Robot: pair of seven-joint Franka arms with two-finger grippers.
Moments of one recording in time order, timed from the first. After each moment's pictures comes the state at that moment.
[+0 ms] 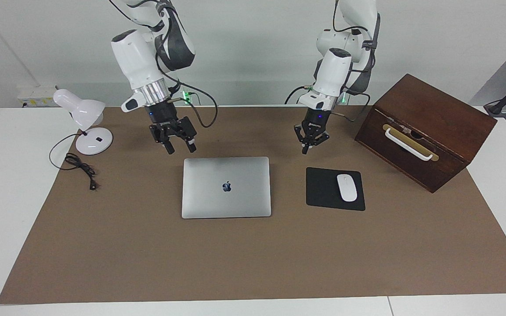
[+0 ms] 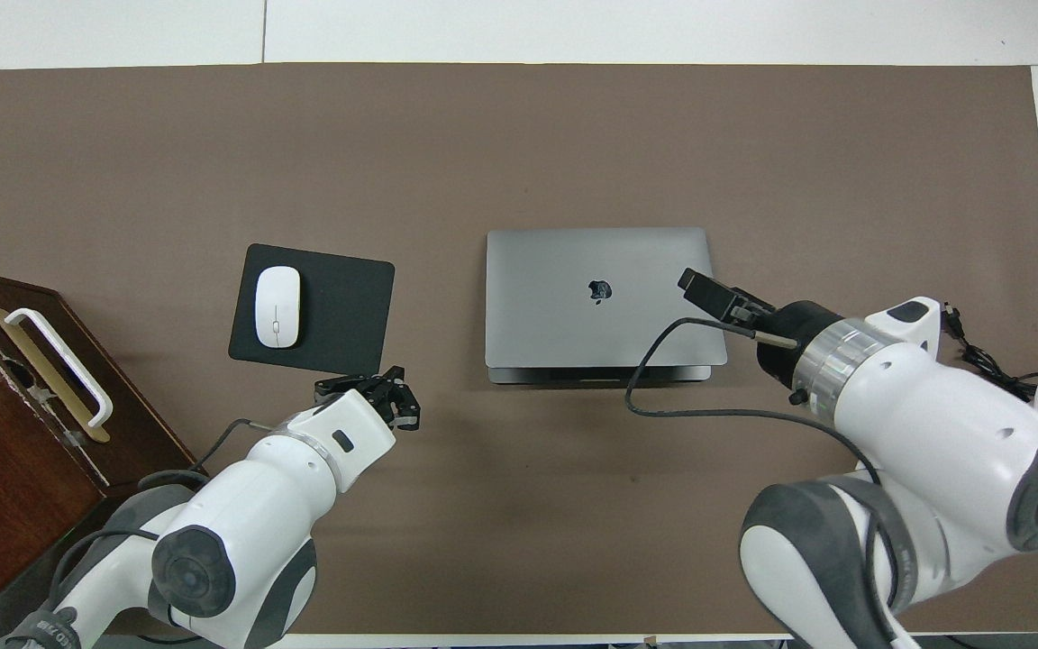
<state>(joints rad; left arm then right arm) -0.57 -0.17 -0.02 -2.66 -0.10 3.05 -0.21 0.50 -0.22 -0.15 -2.46 0.35 2.89 0.44</state>
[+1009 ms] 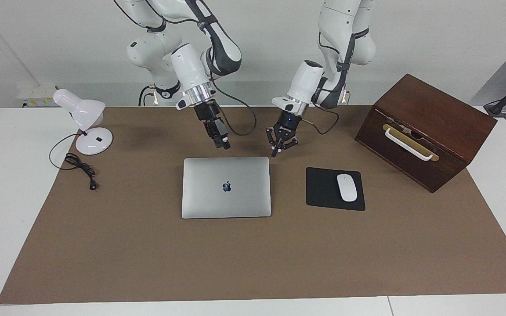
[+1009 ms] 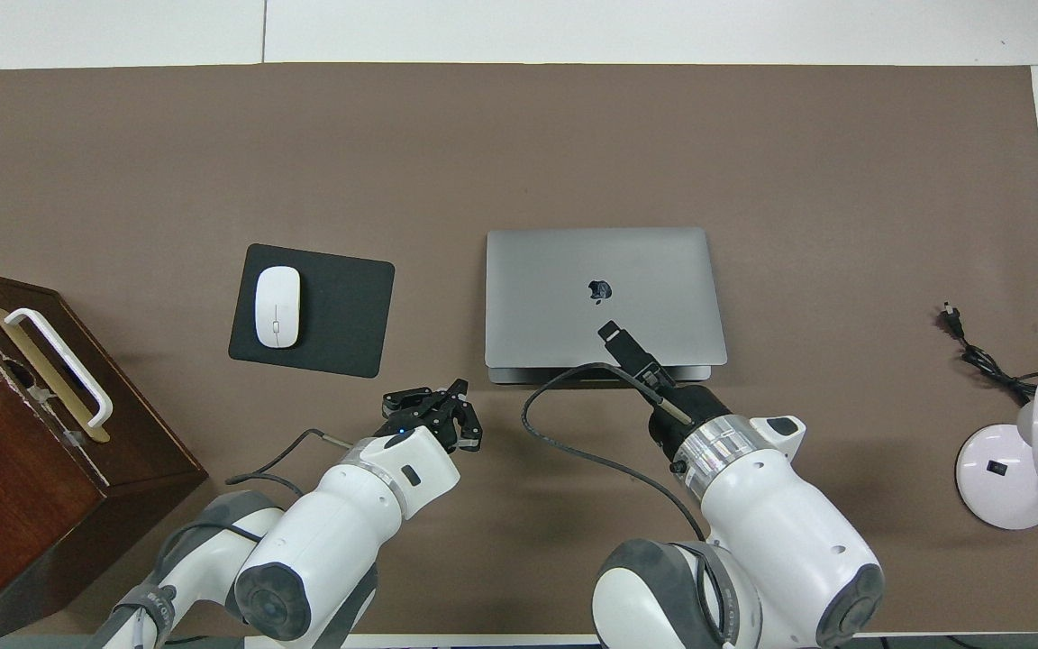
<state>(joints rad) -0.72 0.05 -0.02 -2.66 -0.10 3.44 -0.24 0.90 -0.10 -0.14 -2.50 1.28 3.32 0.47</state>
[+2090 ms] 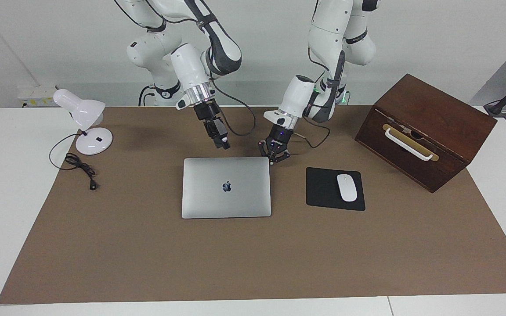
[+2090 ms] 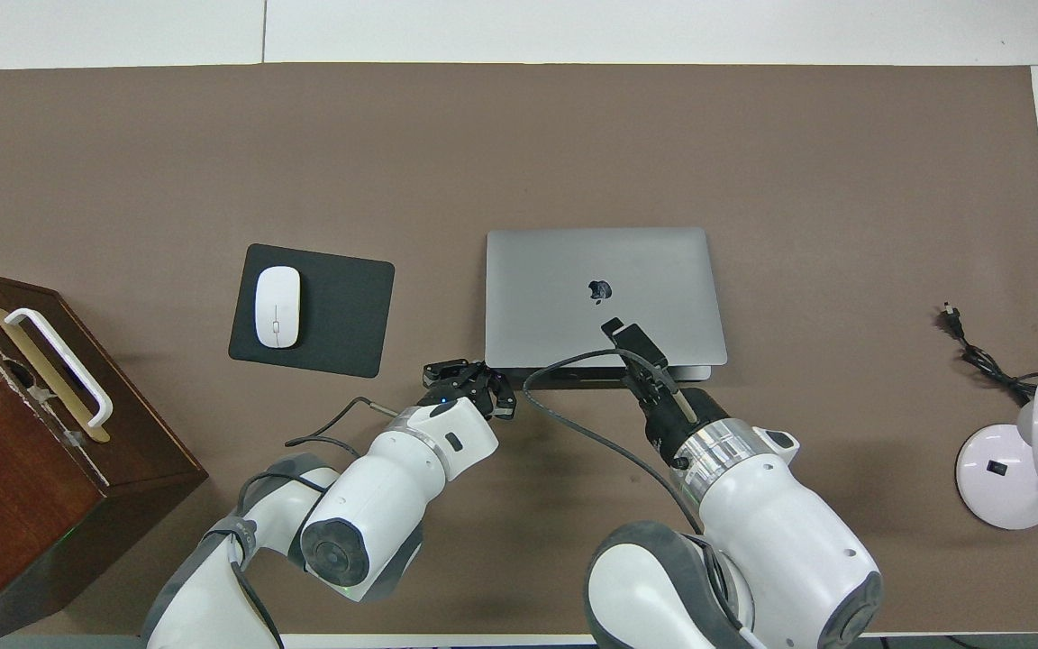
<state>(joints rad) -0.73 0.24 -0.01 -2.51 -0.10 3.48 -0.25 0.89 -0.10 -0.15 -2.49 1.30 3.32 0.41</state>
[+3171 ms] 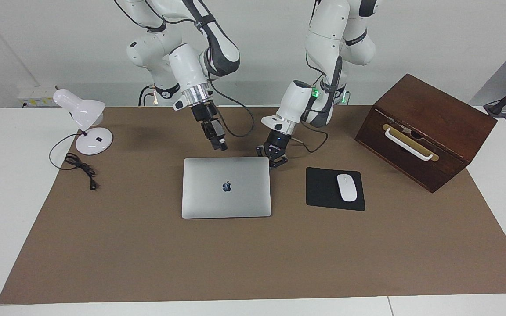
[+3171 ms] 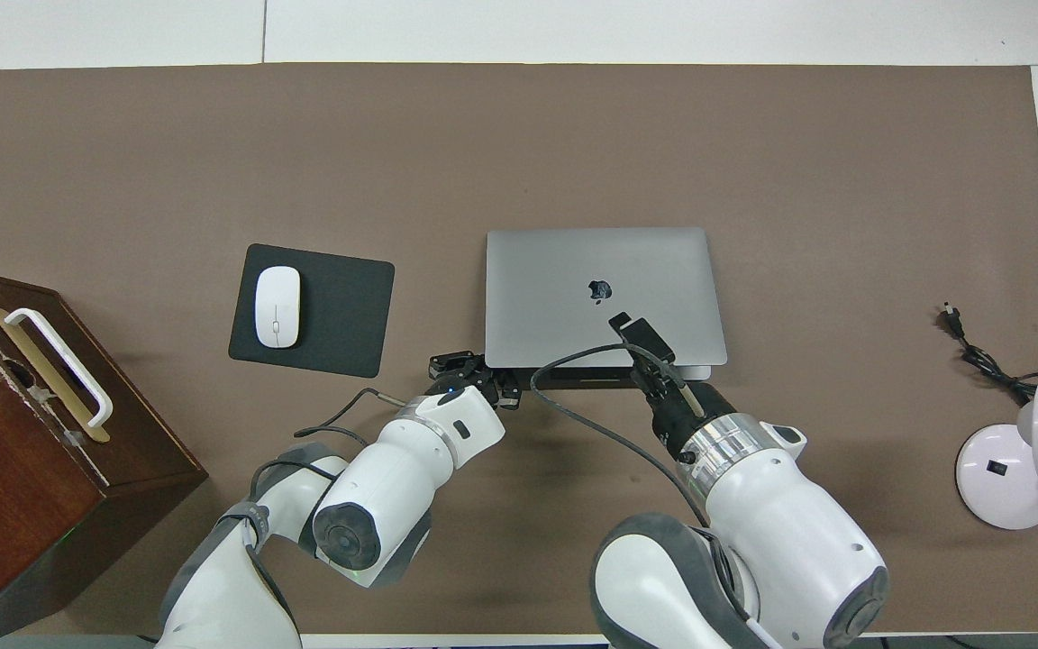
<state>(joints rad) -0.73 0.29 -0.01 -2.46 -0.10 3.49 -0.24 0.87 -0.09 -0.15 -2.48 1.32 3.32 0.39</state>
